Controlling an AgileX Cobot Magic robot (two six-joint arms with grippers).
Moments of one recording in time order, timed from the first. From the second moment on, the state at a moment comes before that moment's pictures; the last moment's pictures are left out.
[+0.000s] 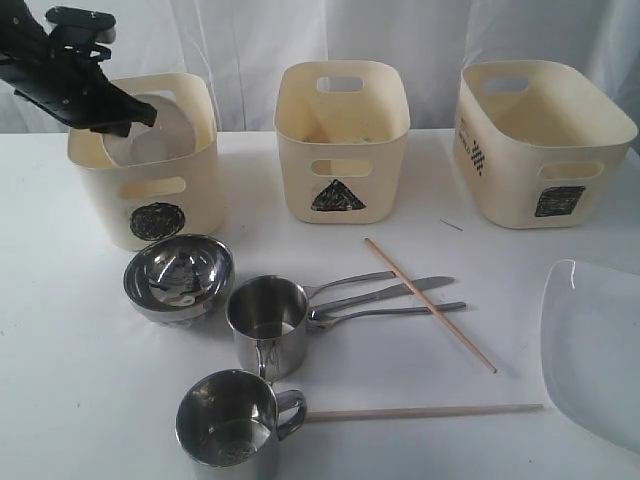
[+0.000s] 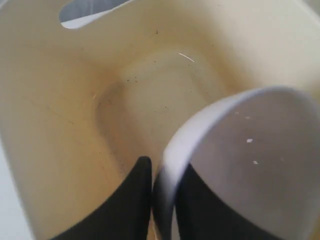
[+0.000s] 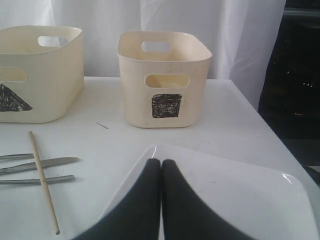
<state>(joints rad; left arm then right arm) -0.14 2.01 -1.71 -0.16 0.62 0.28 -0.15 0.01 -0.01 -0.09 0.23 0.06</state>
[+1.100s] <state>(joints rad) -0.15 1.28 -0.98 -0.43 0.86 0.41 -0.15 0.01 -0.01 -0.09 0.23 0.06</state>
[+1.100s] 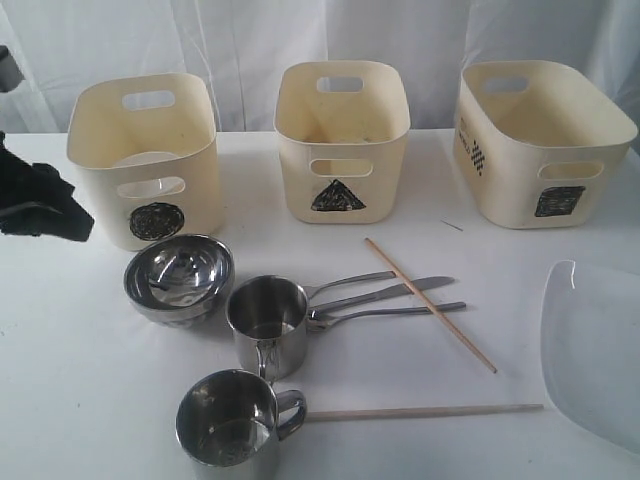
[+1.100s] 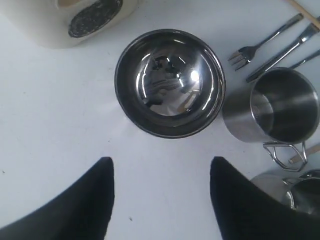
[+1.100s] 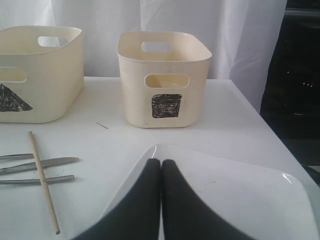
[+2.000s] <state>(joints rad) -0.25 1.70 -0.93 -0.39 0.36 0.47 -0.15 0.01 -0.01 -0.09 0.23 0.06</state>
